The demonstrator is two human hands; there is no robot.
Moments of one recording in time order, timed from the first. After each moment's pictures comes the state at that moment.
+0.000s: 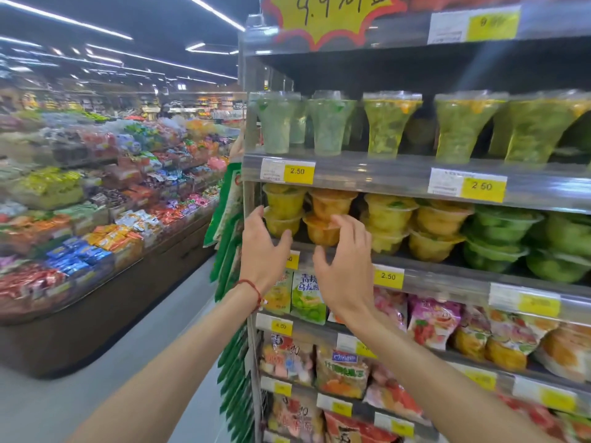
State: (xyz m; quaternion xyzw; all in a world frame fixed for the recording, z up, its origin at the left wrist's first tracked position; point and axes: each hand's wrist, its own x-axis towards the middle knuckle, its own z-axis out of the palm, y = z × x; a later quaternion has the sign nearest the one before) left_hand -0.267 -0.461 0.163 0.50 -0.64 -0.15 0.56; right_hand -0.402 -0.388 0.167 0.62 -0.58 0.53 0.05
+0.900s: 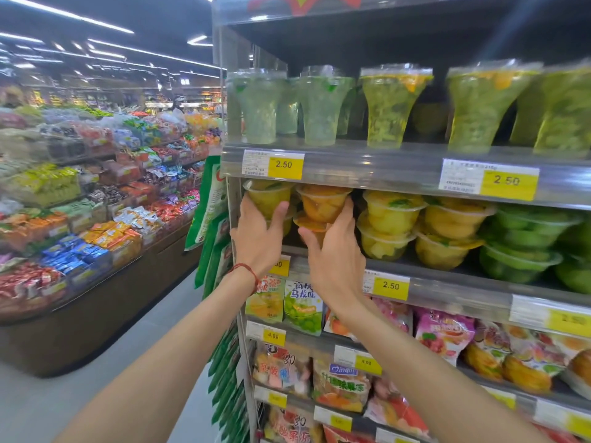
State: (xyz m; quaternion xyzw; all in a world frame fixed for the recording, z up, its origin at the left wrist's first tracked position) left_hand -0.289 -0.511 0.169 0.51 -0.62 -0.14 0.59; right_hand -0.409 -0.444 0.167 0.58 -0.62 0.52 0.00
